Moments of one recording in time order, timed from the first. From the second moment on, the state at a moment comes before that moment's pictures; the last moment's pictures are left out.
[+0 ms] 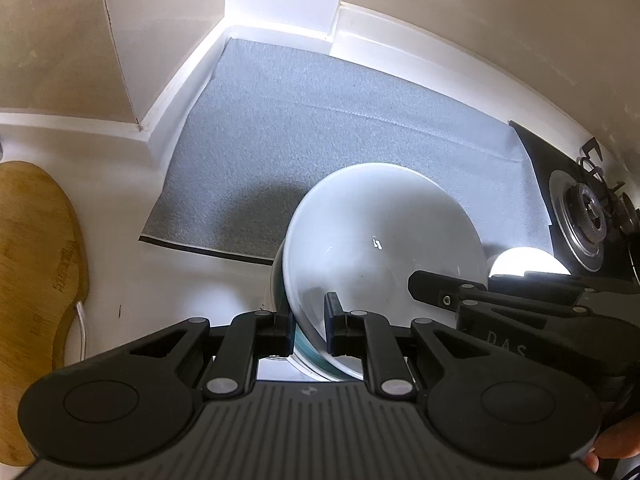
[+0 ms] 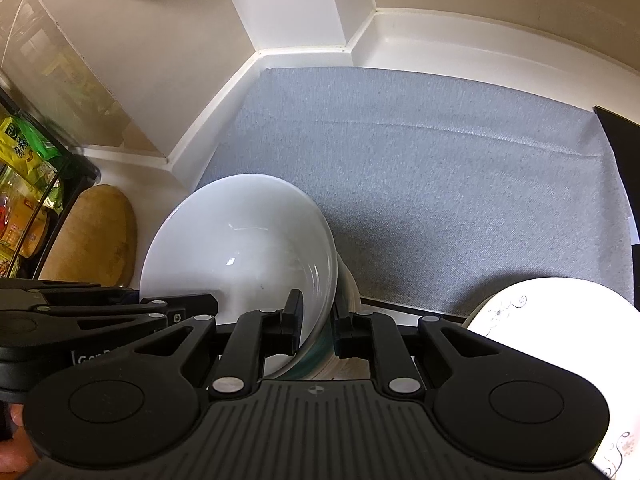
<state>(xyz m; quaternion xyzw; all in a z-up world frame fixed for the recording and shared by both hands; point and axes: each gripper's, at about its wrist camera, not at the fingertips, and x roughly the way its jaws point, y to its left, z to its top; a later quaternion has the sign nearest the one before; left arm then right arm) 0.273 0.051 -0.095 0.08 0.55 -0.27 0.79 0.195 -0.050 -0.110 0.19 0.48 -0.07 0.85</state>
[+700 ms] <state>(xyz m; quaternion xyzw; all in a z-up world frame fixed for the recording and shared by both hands) 0.287 0.051 -0.094 0.06 0.58 -0.27 0.76 0.203 -0.053 -0.108 0.20 0.50 -0.06 0.84</state>
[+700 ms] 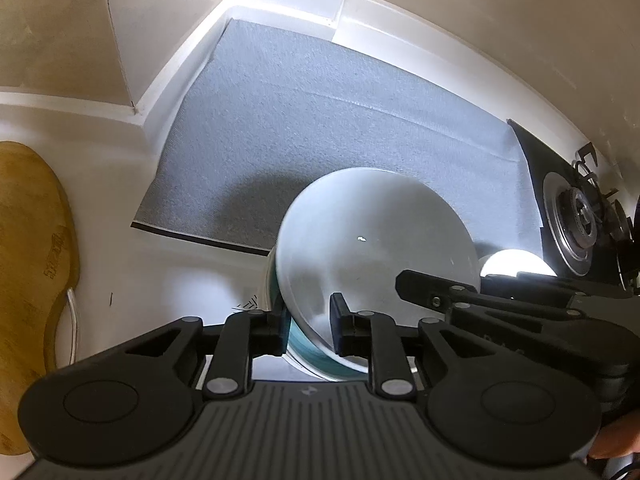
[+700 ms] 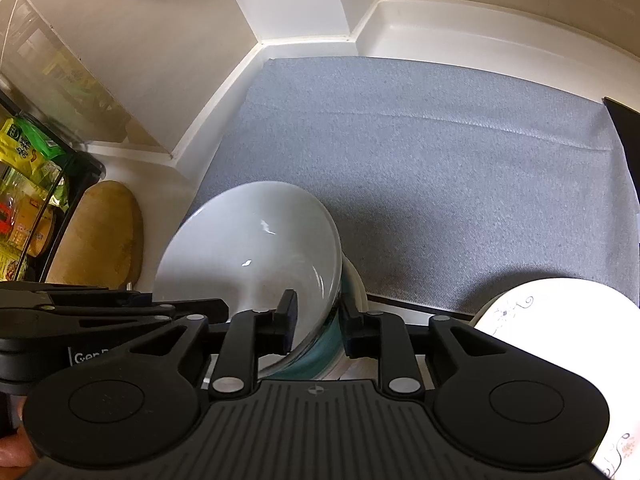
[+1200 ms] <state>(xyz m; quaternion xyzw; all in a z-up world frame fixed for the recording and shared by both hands) 0.294 0.055 -0.087 0.04 0.61 -0.29 0.74 0.211 -0.062 -0.107 0.23 0.53 -0.06 0.81</state>
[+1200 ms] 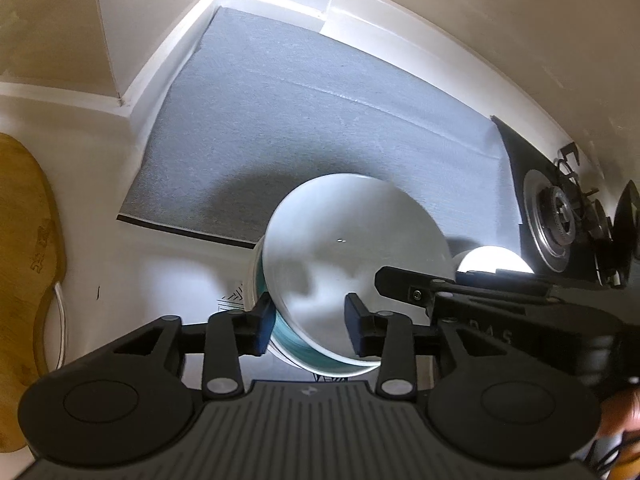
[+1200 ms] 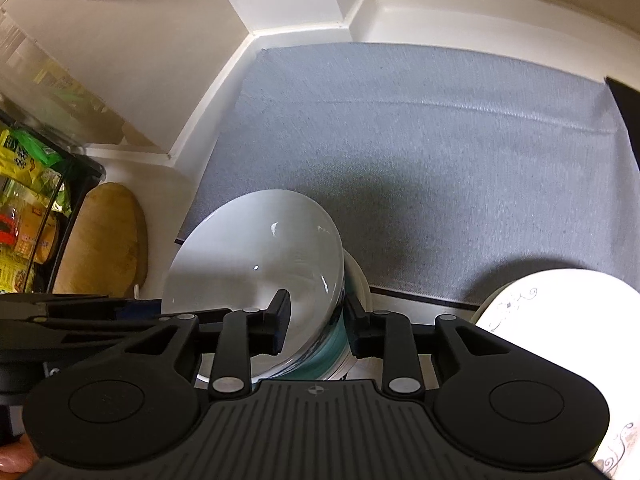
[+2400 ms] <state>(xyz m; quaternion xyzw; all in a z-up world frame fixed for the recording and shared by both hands) 0.301 0.077 -0.097 0.06 0.56 -0.23 0.80 0.198 -0.086 -0.116 0.26 0.52 -0.06 0.81</state>
